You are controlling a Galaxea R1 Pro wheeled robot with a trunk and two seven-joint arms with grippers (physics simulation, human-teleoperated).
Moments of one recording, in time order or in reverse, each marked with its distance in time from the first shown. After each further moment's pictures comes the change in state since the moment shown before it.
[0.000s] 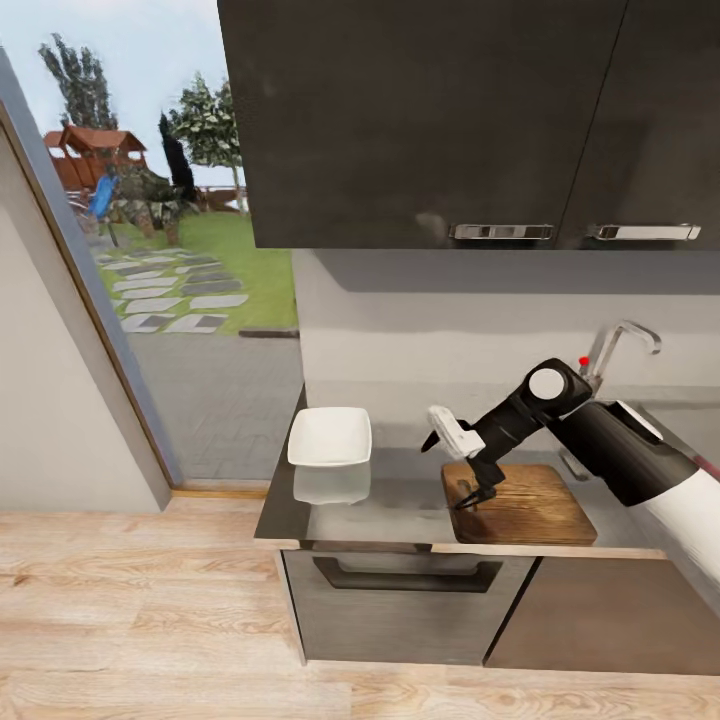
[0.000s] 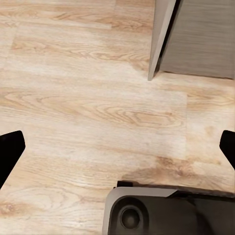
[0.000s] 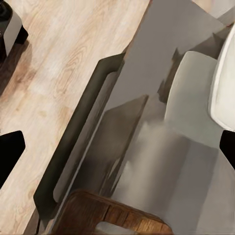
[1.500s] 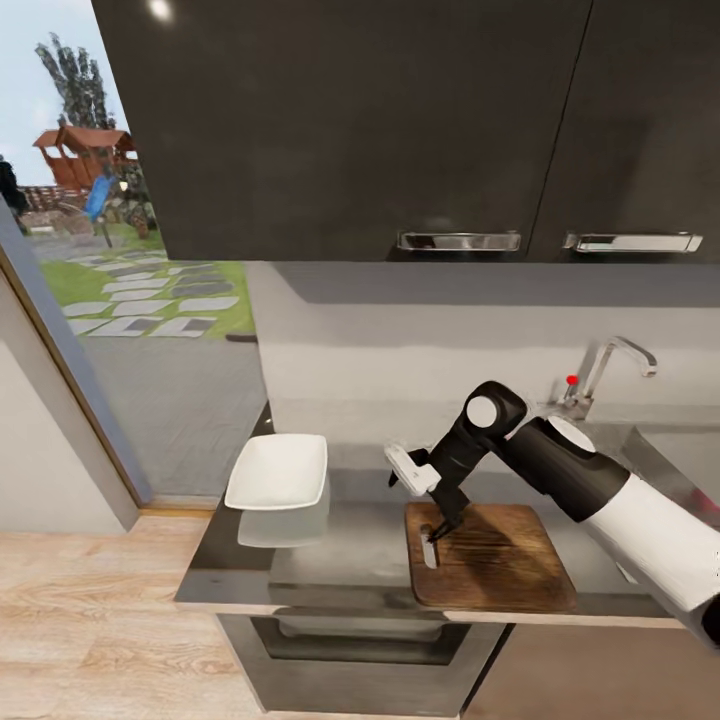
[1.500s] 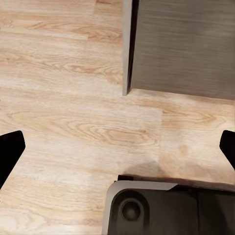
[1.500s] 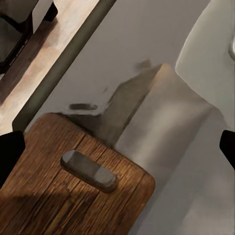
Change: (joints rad) left arm 0.000 0.000 0.003 0.021 0.004 -0.001 0.000; right arm 0.000 0.125 0.175 0.005 0.118 0.018 0.000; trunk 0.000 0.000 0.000
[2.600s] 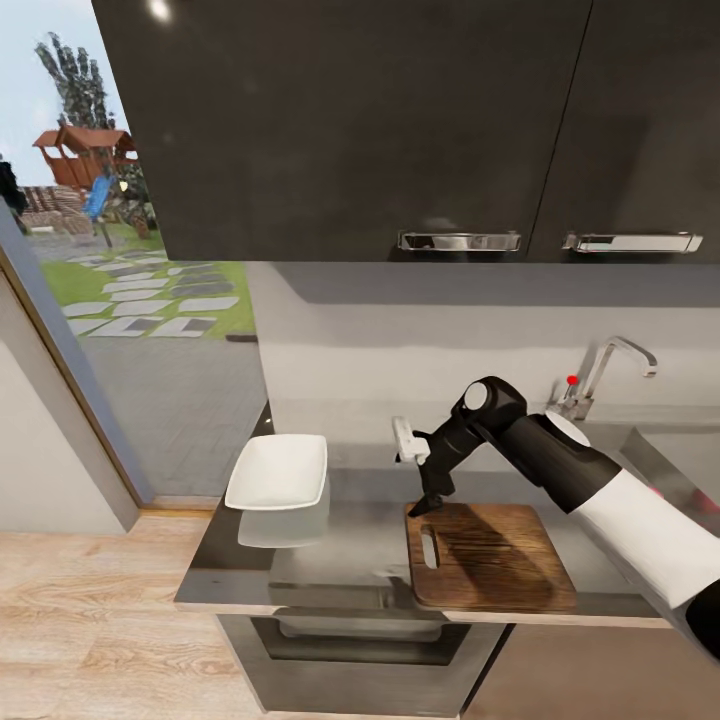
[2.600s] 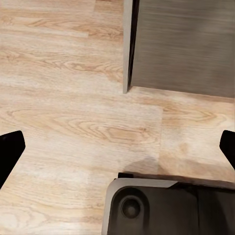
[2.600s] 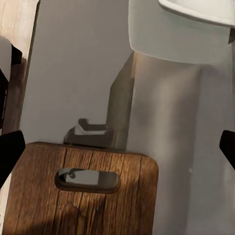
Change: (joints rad) left arm 0.000 0.000 0.001 0.008 0.001 0.000 -0.001; right arm 0.000 0.037 -0.075 0.102 0.009 0.350 -0.124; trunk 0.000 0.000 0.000
